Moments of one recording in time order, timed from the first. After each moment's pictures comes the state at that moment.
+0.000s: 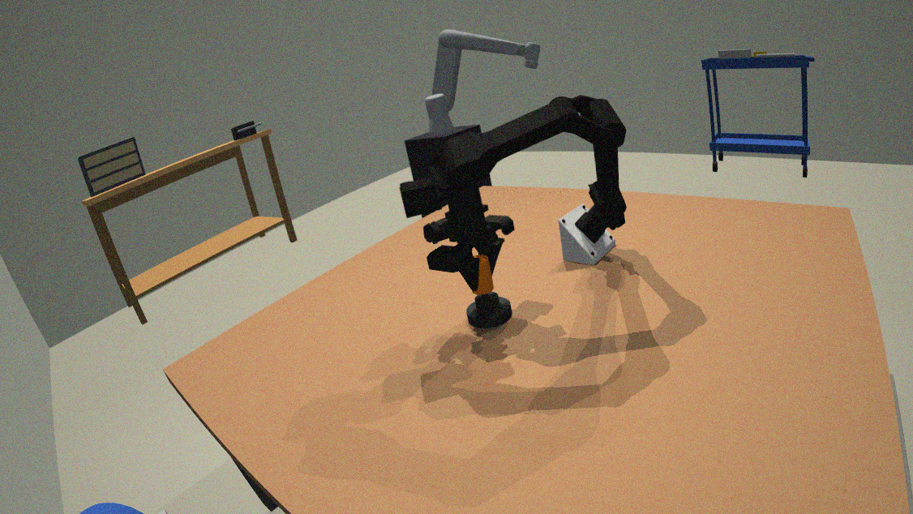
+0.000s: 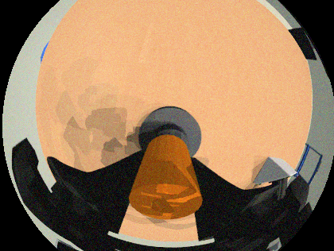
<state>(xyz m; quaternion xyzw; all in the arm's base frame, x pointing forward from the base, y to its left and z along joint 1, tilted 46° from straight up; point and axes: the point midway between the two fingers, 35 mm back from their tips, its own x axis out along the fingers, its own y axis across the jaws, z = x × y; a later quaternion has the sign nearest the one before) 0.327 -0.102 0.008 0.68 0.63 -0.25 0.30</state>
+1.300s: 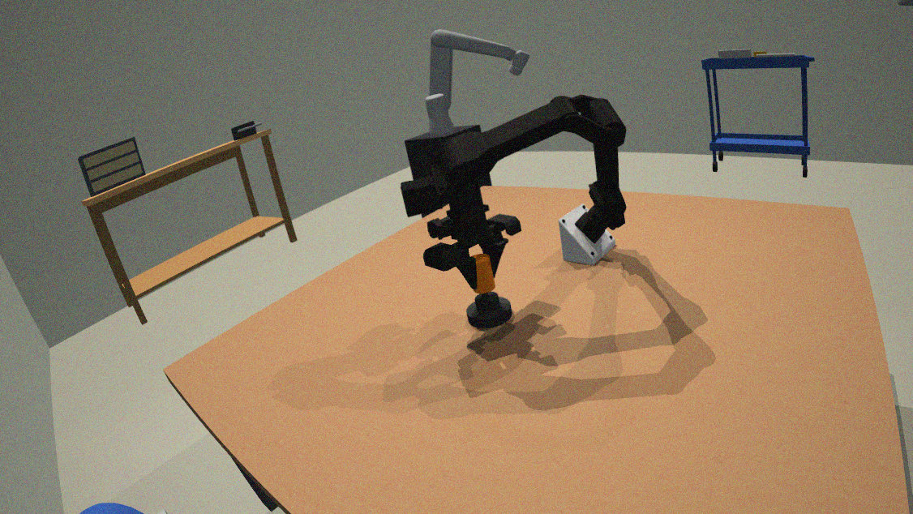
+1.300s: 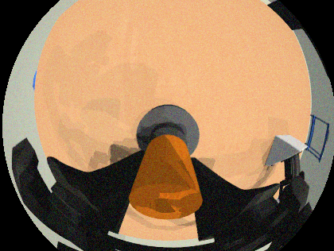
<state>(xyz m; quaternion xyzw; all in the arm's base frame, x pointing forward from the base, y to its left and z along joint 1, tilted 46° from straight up) 0.324 -0.102 0.010 0.70 0.60 -0.31 0.22</state>
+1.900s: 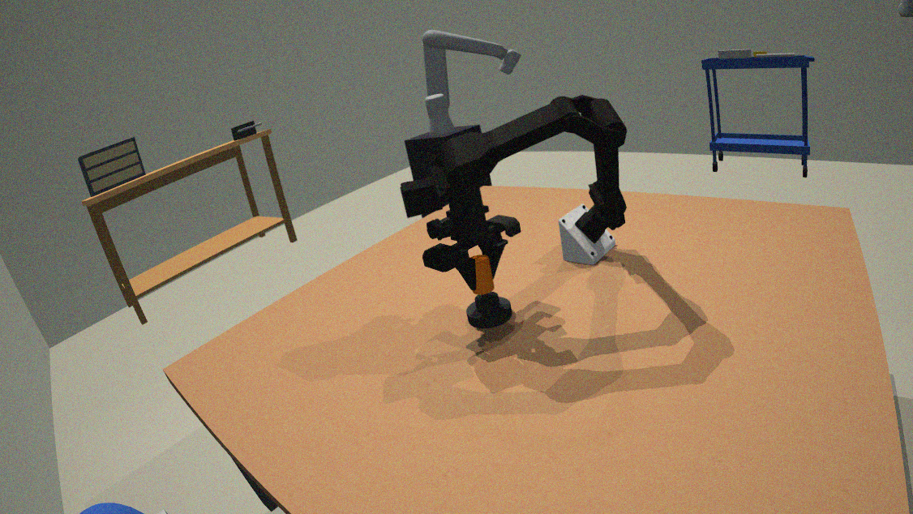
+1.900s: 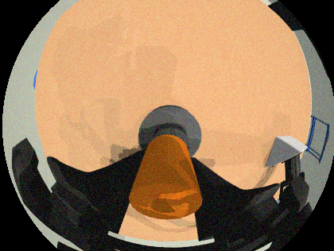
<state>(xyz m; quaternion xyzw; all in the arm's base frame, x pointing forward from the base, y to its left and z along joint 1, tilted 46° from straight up) 0.326 -0.101 0.009 0.70 0.60 -0.31 0.22</state>
